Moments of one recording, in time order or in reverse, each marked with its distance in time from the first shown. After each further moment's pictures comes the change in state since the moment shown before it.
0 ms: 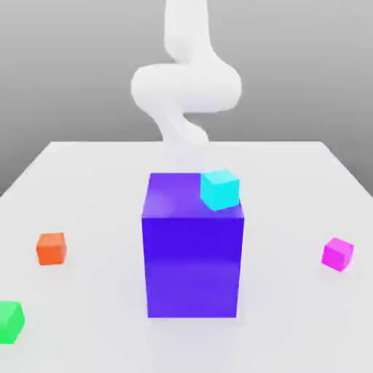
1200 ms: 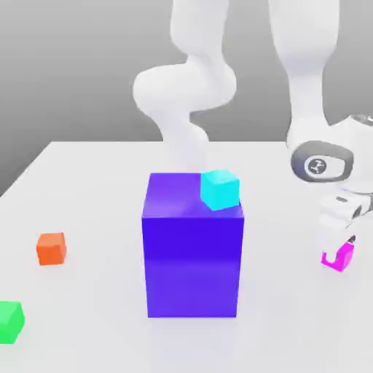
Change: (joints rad) arm 0.567 1.078 0.206 -0.305 -0.586 0.621 0.608
